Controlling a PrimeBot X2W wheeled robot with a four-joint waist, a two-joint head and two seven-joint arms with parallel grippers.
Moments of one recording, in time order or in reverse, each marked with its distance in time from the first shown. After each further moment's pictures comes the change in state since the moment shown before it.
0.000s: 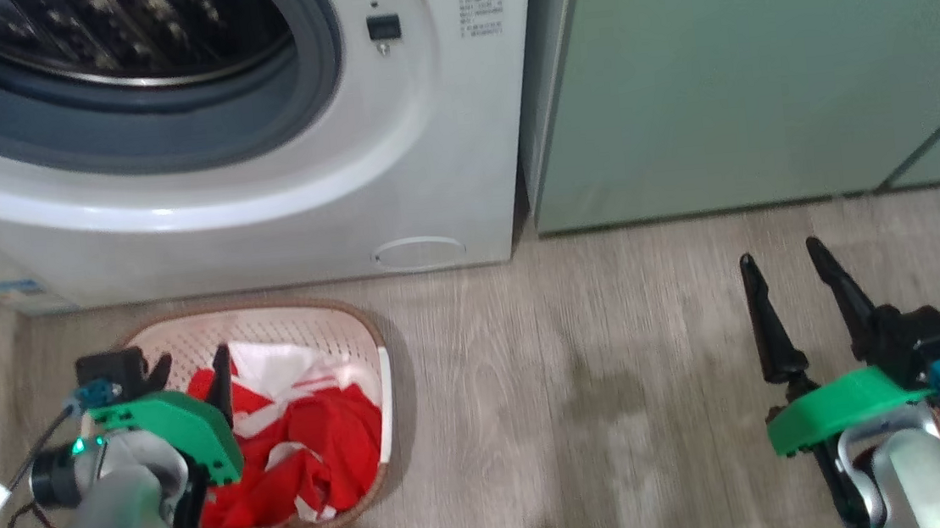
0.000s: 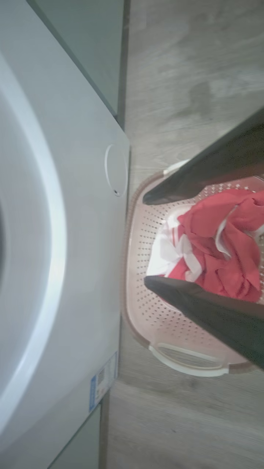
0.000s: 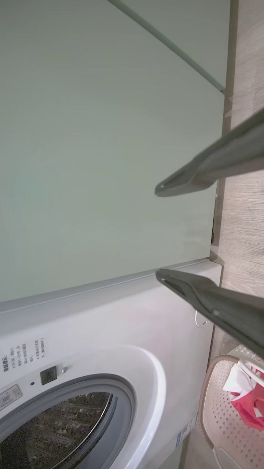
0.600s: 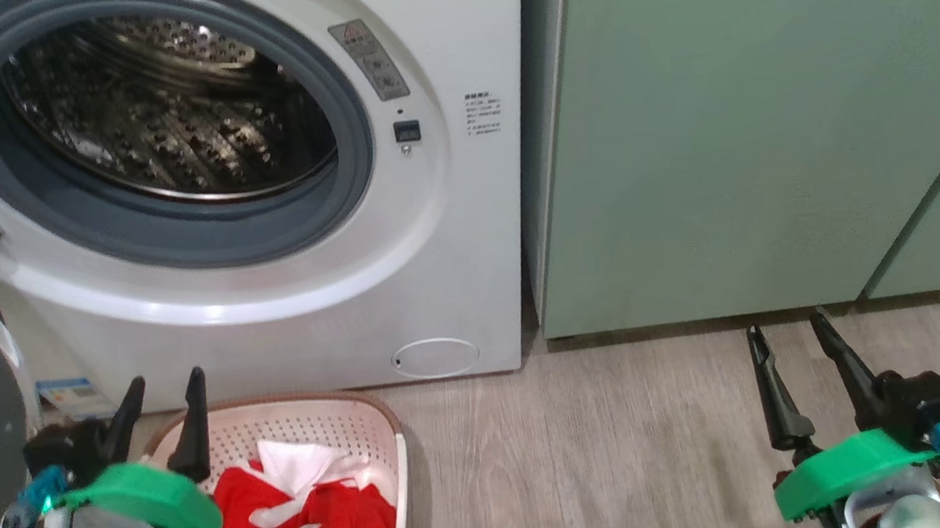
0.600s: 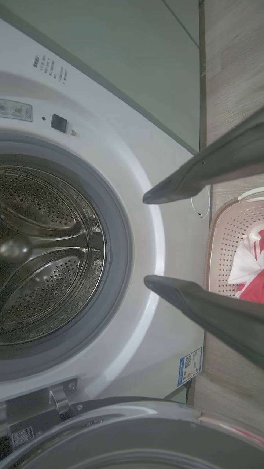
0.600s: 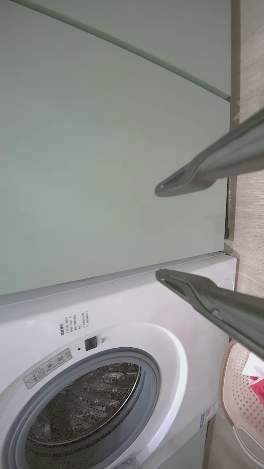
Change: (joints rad) left arm 0.359 0.083 0.221 -0.592 0.061 -0.007 -0.005; right arm 0.130 0.012 0.002 0.015 0.049 0.000 0.000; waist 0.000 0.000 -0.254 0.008
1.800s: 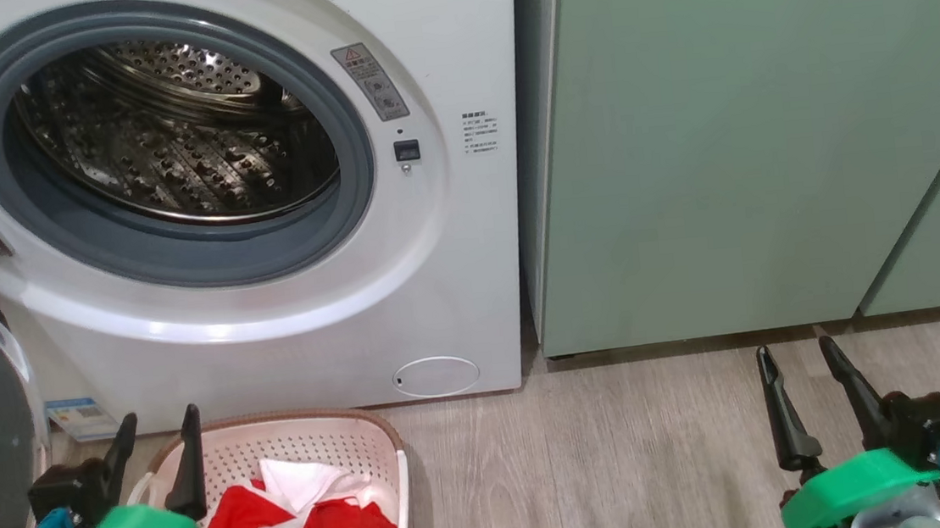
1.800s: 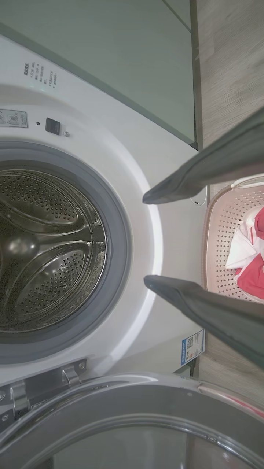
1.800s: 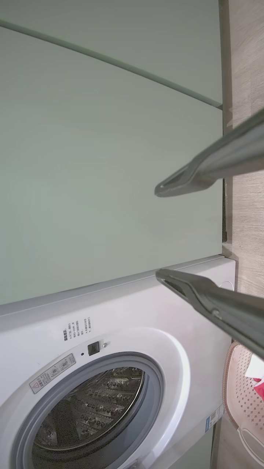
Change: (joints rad) left arm 0.128 -0.035 0.123 -0.096 0.167 0.000 0.000; right arm 0.038 0.014 -0.026 0.007 0.002 0.000 0.000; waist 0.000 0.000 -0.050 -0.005
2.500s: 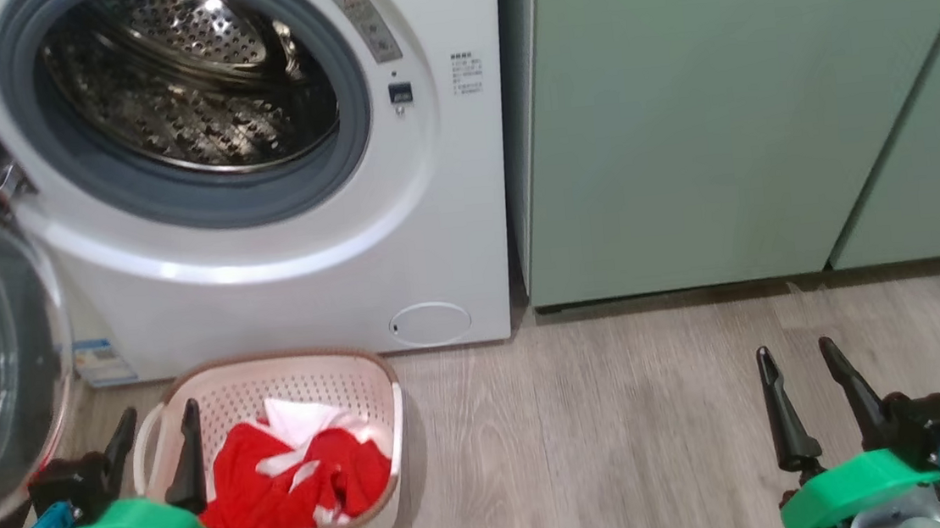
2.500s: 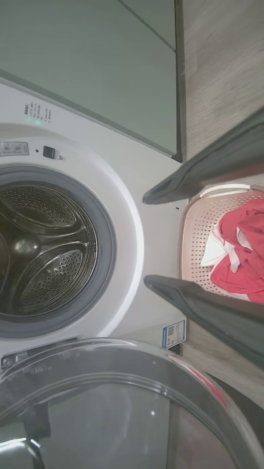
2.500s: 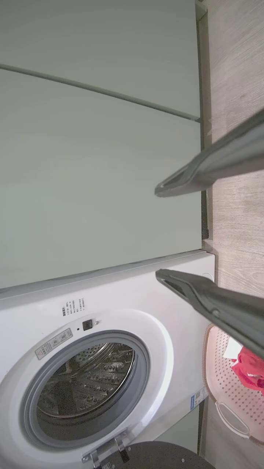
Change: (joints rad) left arm -0.014 -0.003 0.005 0.008 0.009 0.000 0.000; right arm 0.000 0.001 0.001 0.003 0.009 0.000 0.000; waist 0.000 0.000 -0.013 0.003
